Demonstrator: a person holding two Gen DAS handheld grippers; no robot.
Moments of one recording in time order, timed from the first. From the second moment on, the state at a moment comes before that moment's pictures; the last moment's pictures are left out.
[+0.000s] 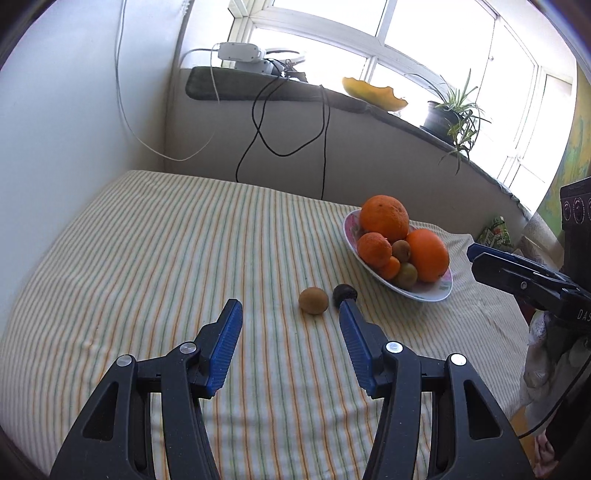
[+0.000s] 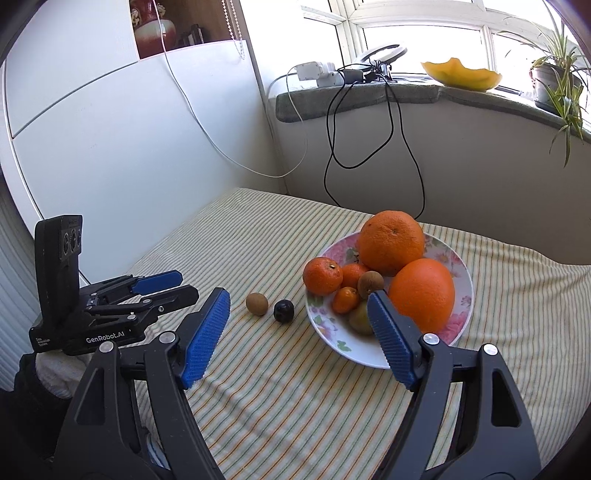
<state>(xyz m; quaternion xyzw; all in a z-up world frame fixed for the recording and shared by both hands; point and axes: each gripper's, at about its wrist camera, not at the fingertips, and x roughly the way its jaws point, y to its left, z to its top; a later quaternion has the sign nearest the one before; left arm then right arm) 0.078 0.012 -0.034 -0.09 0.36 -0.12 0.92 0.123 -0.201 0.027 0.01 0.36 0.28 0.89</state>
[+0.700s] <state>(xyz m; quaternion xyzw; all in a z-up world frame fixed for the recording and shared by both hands) 0.096 0.006 -0.054 -0.10 0.38 -0.17 0.90 0.131 -0.159 -0.033 0.03 0.44 0.29 0.85</state>
